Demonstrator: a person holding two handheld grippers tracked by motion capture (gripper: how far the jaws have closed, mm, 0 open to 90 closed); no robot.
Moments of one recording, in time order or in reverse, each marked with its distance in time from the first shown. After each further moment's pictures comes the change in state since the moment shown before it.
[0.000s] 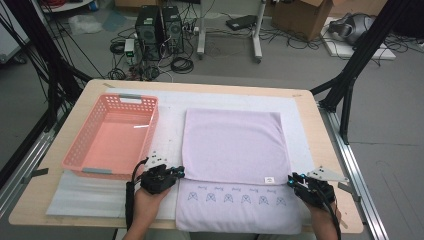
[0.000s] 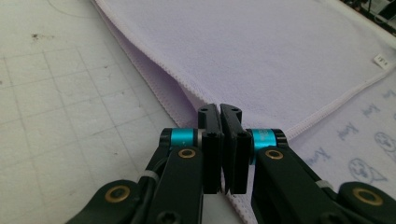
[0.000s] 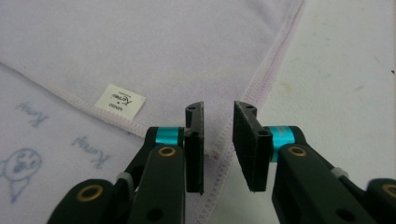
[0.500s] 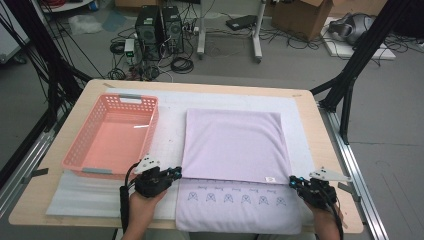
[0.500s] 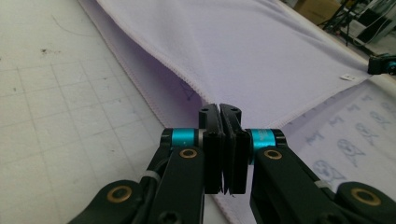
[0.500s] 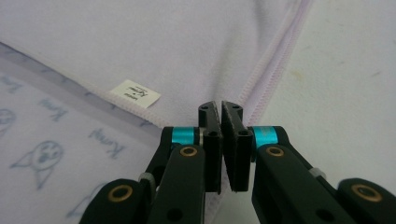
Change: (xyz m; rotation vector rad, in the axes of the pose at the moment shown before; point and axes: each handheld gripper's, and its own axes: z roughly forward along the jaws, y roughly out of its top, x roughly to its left) left arm -0.006 -0.001 -0.023 -0.070 -0.044 -0.020; right arm -0.004 -0.003 -0.008 0.020 0.057 0.048
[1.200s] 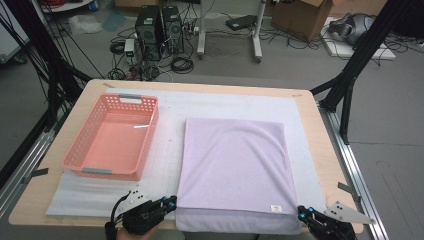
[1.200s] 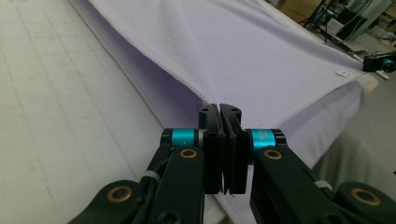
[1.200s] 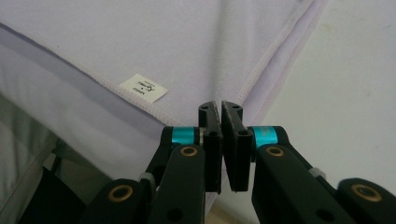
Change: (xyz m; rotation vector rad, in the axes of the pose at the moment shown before) left arm -0.044 -0.048 -0.056 0.003 -0.045 0.009; right arm 0.039 -0.049 -0.070 -0.006 0.043 -0.045
